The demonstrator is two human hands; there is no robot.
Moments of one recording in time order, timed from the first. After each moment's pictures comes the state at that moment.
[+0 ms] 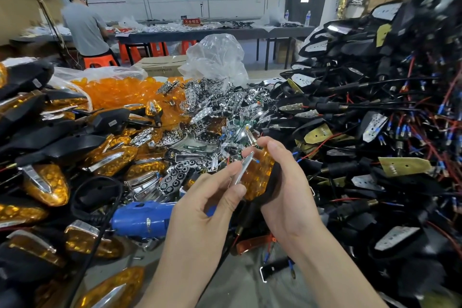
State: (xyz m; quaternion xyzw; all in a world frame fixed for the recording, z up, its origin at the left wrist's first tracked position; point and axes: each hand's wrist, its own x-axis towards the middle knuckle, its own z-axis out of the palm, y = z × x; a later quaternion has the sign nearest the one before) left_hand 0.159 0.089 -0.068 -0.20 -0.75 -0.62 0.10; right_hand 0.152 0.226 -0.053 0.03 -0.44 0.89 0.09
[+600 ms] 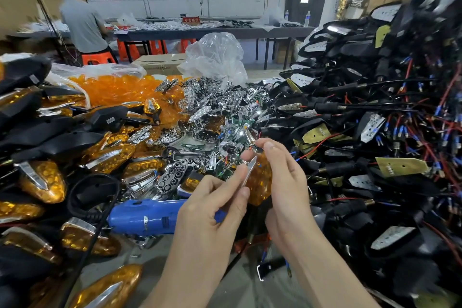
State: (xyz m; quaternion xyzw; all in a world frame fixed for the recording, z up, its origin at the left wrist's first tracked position) left_hand 0.165 0.098 -0.072 -0.22 -0.80 -0.53 0.16; right_hand 0.150 0.222 -0.055 -0.03 -0.51 0.84 0.18
